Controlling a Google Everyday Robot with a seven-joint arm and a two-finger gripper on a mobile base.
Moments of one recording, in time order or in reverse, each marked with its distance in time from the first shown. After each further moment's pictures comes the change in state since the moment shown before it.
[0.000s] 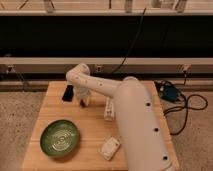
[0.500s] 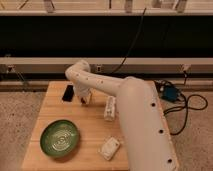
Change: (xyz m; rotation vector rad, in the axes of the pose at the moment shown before) arm -0.004 0.010 -0.025 -0.006 0.002 -0.036
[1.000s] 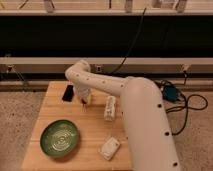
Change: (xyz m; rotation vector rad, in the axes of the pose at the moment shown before) arm -0.011 0.005 -0.021 0.010 0.007 -0.022
